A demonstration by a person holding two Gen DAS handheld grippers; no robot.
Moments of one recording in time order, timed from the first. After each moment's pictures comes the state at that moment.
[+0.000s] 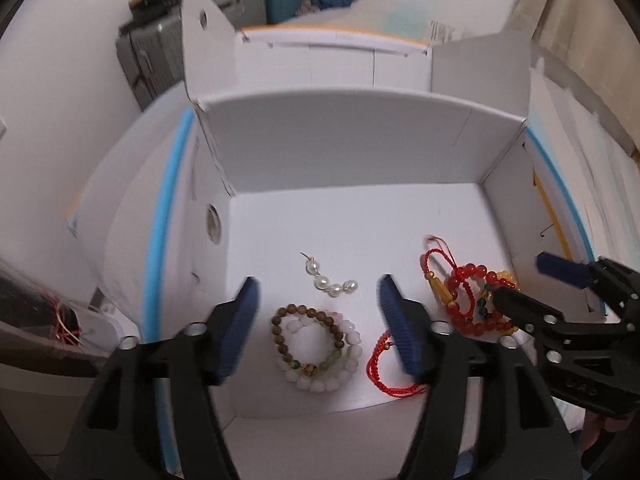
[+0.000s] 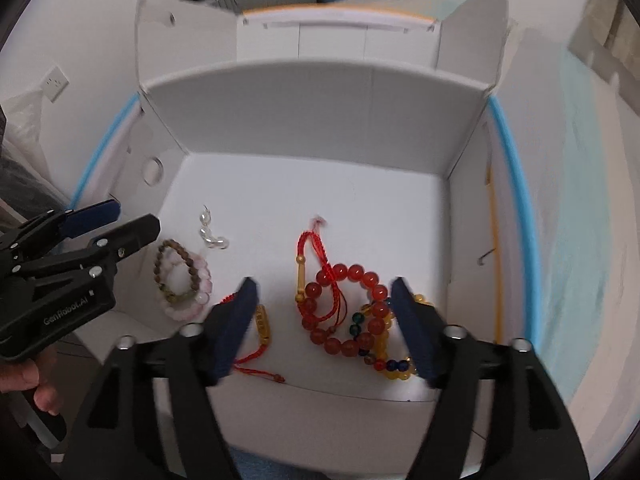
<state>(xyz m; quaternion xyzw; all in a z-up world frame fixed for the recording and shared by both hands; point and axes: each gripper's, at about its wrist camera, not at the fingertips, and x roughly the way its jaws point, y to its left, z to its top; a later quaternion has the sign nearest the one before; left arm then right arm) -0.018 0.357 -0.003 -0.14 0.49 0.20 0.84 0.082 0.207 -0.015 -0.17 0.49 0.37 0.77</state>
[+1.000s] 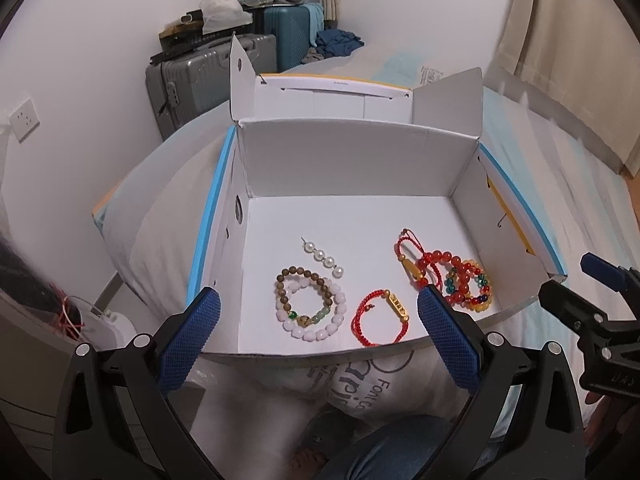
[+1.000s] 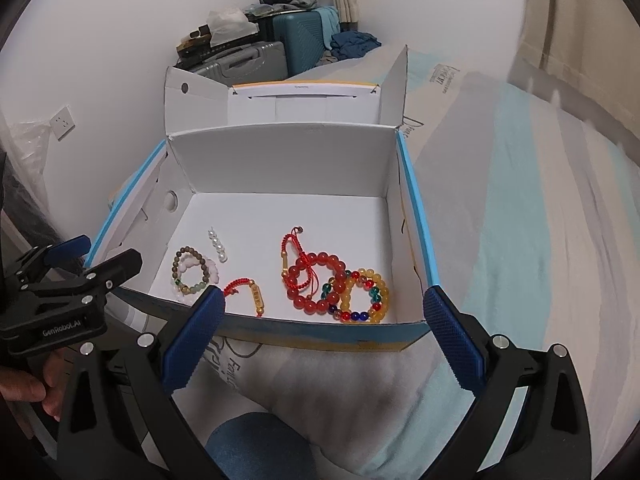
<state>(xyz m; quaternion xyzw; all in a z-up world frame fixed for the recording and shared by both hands) -0.094 0.312 0.024 -0.13 0.41 0.22 0.87 0.009 0.131 0.029 -0.12 0.40 0.33 0.85</state>
